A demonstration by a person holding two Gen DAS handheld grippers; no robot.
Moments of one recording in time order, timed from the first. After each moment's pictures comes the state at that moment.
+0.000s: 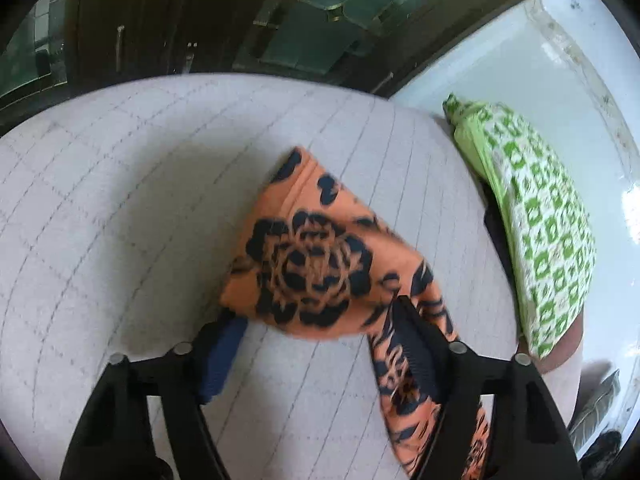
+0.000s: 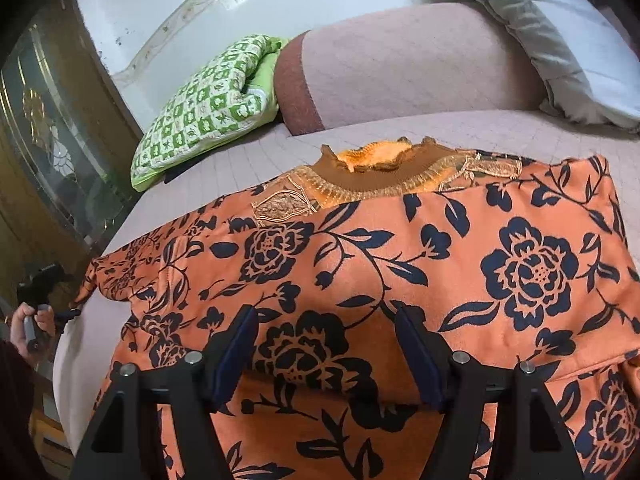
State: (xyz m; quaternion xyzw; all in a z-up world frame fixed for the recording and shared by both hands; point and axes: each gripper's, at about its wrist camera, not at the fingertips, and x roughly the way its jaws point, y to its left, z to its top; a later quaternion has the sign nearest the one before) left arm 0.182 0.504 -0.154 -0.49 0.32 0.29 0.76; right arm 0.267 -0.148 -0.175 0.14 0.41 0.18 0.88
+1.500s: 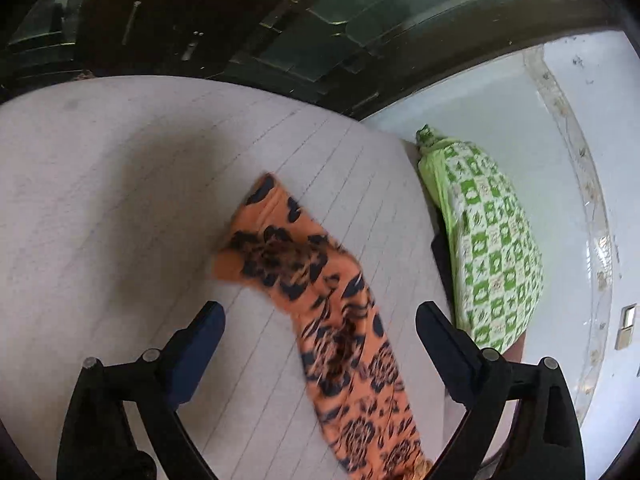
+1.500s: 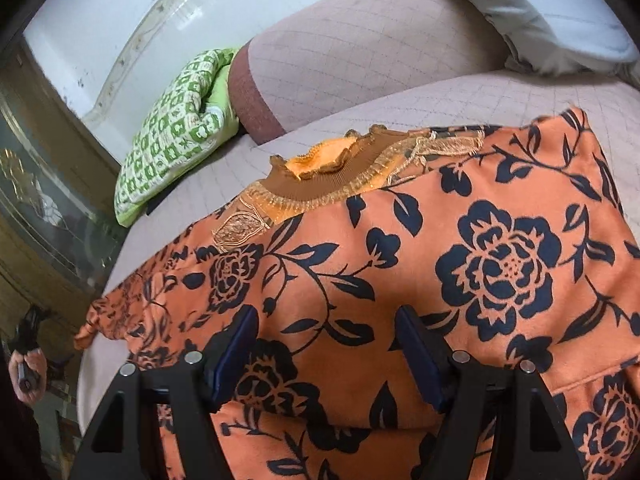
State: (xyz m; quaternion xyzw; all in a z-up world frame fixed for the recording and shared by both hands) left arm 0.151 0.500 -0.119 -0.57 0.26 0.24 0.74; right arm 0.291 -0.181 -0.187 0.21 0.43 0.15 0.87
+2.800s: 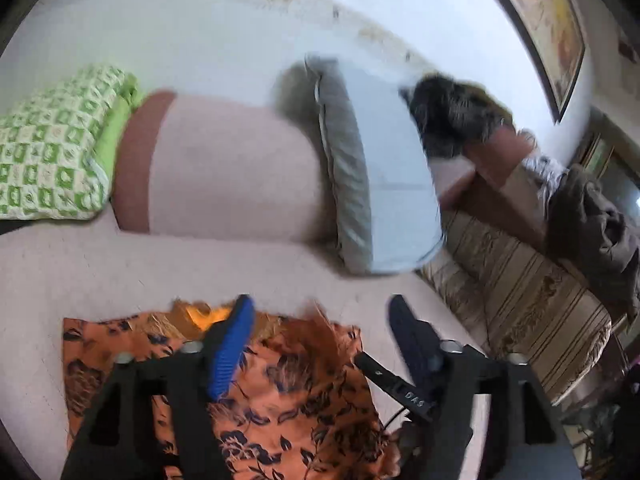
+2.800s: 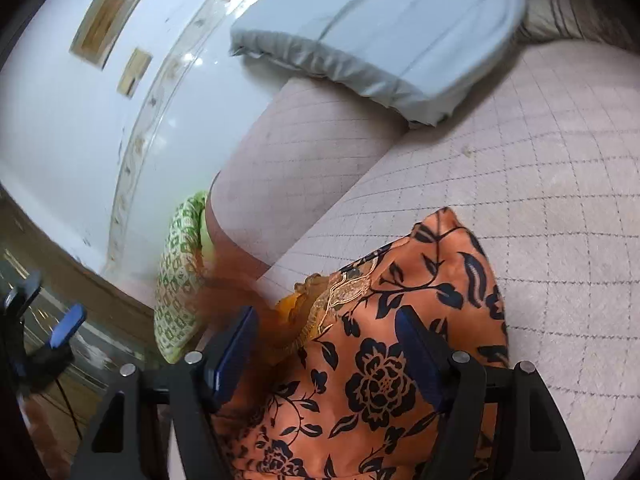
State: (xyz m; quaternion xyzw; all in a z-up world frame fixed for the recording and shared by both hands) left arm 0.283 -0.038 0.053 -0.13 0.34 -0.24 0.90; right arm 0.290 -0.339 -0.152 0.43 0.32 0.09 0.84
